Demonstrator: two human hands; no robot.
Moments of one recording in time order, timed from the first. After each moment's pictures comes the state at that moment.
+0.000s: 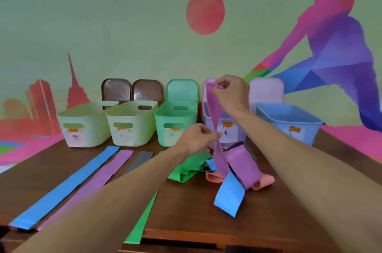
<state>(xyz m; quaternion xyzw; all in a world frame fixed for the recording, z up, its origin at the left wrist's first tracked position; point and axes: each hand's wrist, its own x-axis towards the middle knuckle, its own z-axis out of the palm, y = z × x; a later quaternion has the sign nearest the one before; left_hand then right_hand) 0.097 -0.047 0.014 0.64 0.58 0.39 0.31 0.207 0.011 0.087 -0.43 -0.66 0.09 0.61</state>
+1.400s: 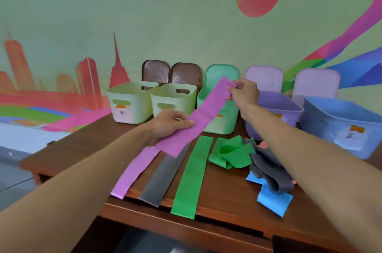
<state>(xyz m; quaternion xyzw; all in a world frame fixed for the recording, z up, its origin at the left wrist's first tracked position) -0.076 -0.098 0.016 0.57 0.60 0.42 0.37 0.100 0.054 0.045 -0.47 -0.60 0.29 0.59</state>
